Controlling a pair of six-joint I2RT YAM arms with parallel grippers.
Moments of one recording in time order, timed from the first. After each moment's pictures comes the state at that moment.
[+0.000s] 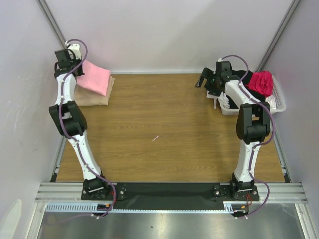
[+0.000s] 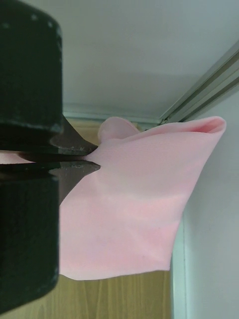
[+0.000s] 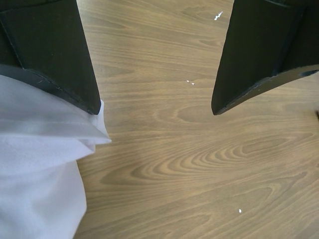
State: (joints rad) left arm 0.31 2.30 2.20 -0.41 0.16 0.26; right arm 0.12 2.06 1.72 -0.43 -0.18 0.52
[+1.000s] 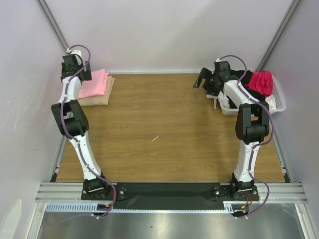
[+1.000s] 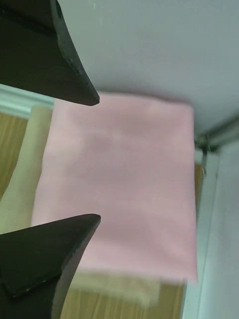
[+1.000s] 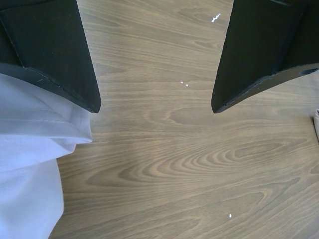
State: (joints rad) left arm 0.27 2.29 2.08 -0.35 -0.12 0.16; right arm 0.14 2.07 1.72 -0.42 -0.21 0.52
